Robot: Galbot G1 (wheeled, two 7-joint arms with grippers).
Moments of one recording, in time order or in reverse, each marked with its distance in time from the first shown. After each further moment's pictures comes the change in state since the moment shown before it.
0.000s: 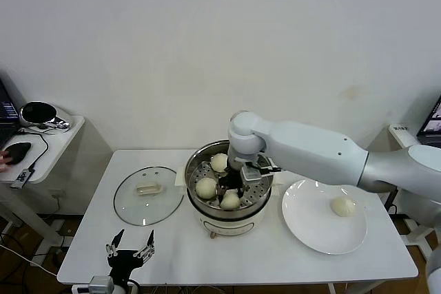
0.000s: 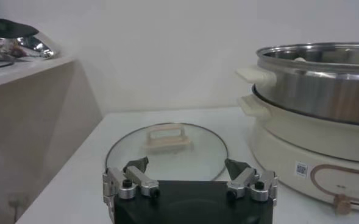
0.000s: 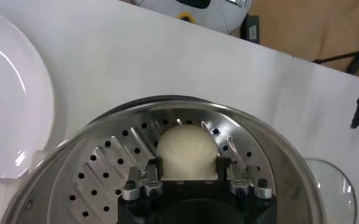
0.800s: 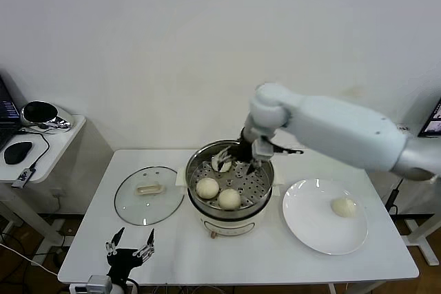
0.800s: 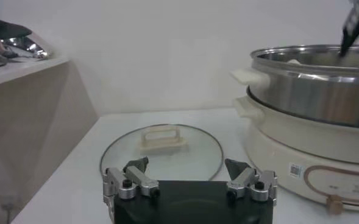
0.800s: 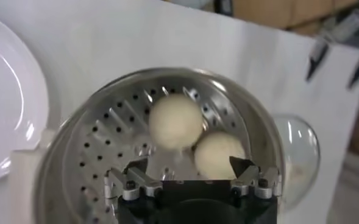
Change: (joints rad) left arm 0.005 0.023 -0.005 -0.023 -0.011 0.008 0.020; right arm 0.165 -0.202 0.048 0.063 0.212 -0.319 0.022
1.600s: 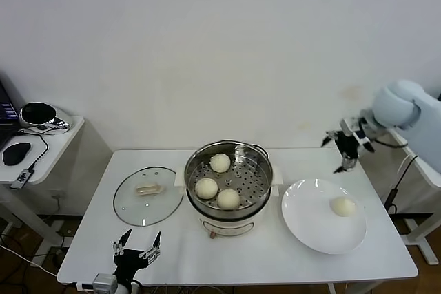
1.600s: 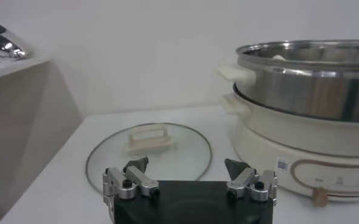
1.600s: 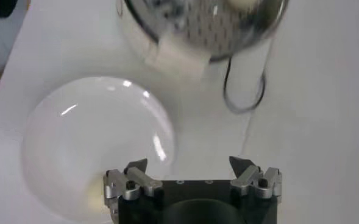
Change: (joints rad) left arm -0.008 0.030 0.029 0.033 -0.001 0.014 0.016; right arm -0.284 -0.423 0.272 -0.068 0.061 -0.667 -0.099
